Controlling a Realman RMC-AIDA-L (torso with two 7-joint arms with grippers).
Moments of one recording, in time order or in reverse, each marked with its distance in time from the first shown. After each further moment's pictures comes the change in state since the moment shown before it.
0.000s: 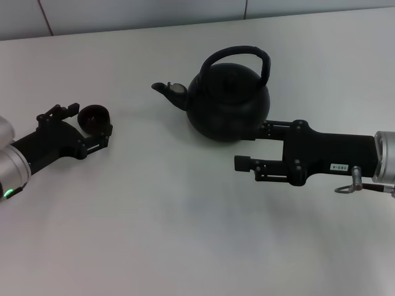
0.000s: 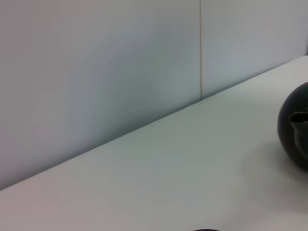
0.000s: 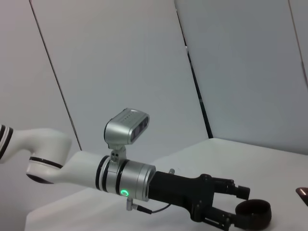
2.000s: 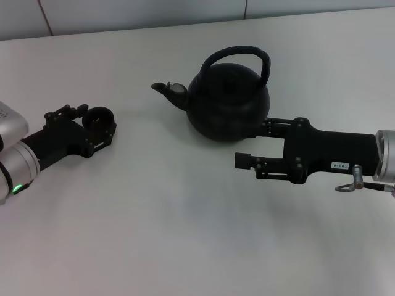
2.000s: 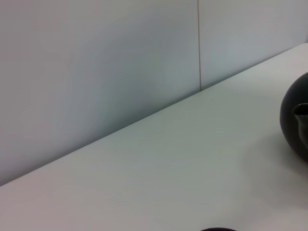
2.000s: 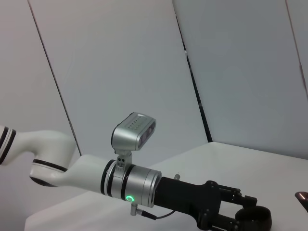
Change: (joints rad) left arm -0.031 -0.001 0.071 -0.009 -0.039 -0.070 -0.002; right arm -0.003 0.001 0.000 -0.002 0.011 -0.003 0.000
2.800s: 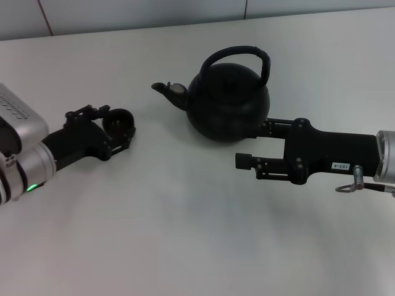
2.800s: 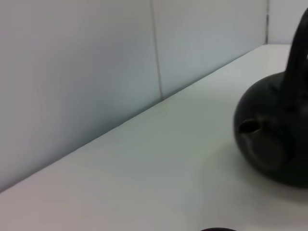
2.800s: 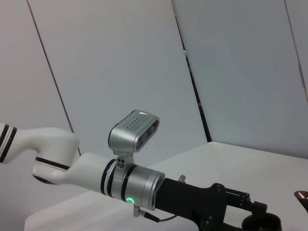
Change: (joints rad) left arm -0.009 0.000 0.122 0.037 -0.026 0.012 -0.004; right arm -0.003 0.000 0.000 0.000 0.000 0.000 0.000
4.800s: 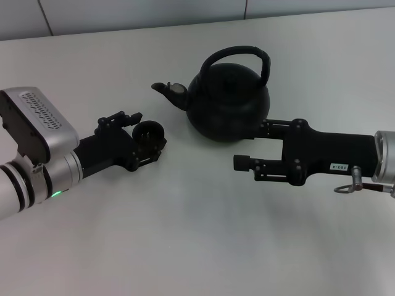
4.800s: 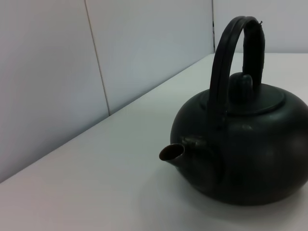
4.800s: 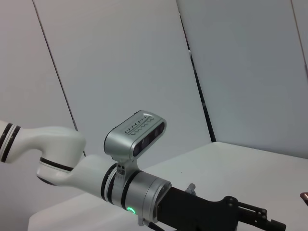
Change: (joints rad) left arm 0.009 0.000 0.193 0.048 -0.088 -0.005 -0.001; right arm 0.004 0.000 -0.010 0.002 0.003 -0.003 -0.006
